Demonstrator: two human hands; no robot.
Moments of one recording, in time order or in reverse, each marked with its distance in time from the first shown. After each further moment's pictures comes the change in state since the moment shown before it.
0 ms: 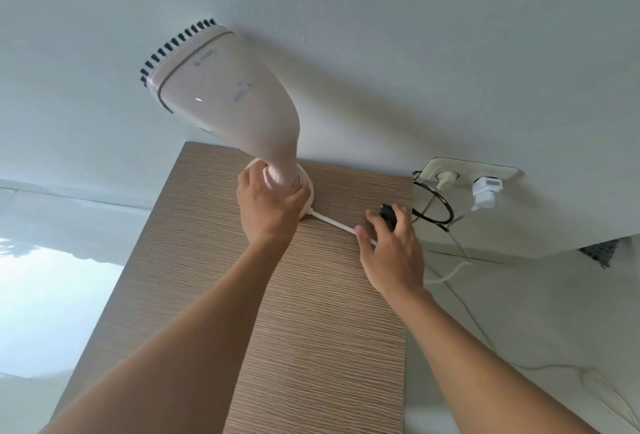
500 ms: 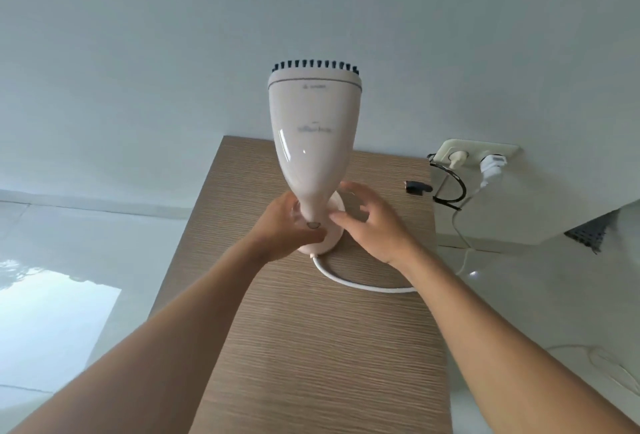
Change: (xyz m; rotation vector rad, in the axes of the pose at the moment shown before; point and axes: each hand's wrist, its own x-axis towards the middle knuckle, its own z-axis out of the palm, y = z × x) left_hand -0.027 -0.053 -0.100 -0.067 -0.740 0.180; right_hand -0.058 -0.096 -0.032 0.648 -0.184 -0.272
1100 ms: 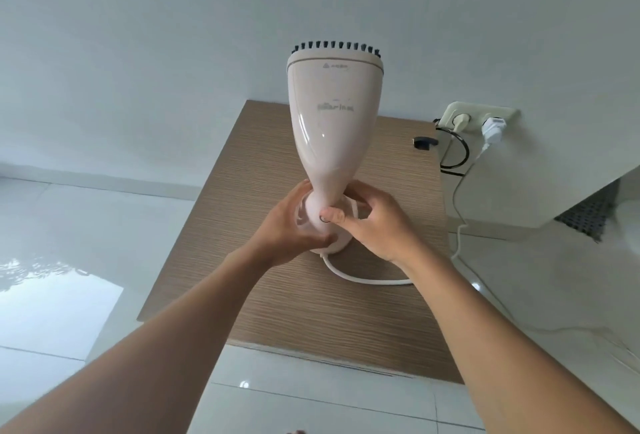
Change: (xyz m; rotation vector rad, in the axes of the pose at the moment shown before) left_hand -0.115 -0.053 0.032 -0.073 0.015 0.214; right_hand -0.111 -0.005 0.059 0.004 0.017 -0.069
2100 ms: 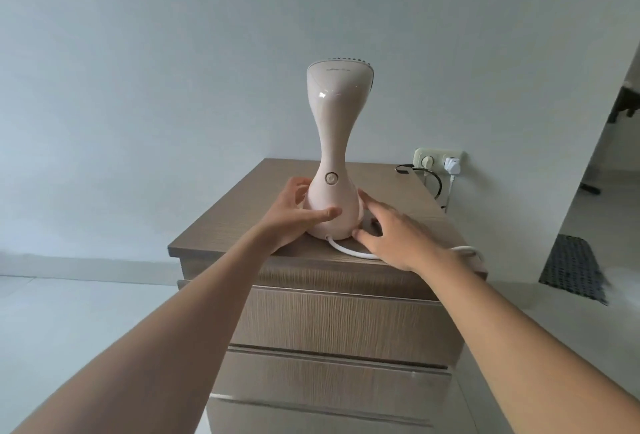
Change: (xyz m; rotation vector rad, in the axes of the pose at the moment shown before) left_hand -0.094 -0.052 0.024 -0.095 0.199 0.283; right_hand -0.113 0.074 0.070 -0.736 0.292 -0.164
